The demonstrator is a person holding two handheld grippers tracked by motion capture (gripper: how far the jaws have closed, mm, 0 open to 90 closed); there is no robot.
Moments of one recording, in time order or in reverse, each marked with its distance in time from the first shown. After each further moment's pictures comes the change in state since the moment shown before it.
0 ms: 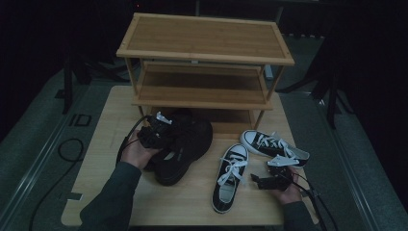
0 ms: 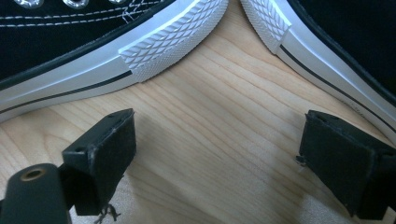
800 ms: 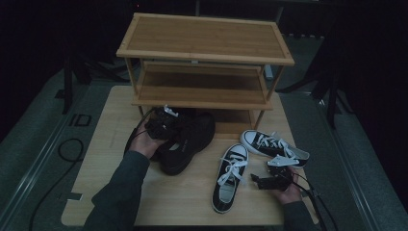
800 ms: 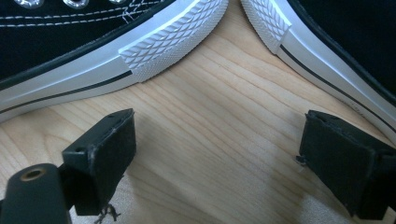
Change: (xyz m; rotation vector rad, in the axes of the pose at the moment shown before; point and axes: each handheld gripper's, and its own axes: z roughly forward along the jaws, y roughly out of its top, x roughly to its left) left arm 0.013 0.028 0.028 -0.017 0.030 0.036; right arm 0.000 0.000 0.000 0.000 0.000 0.000
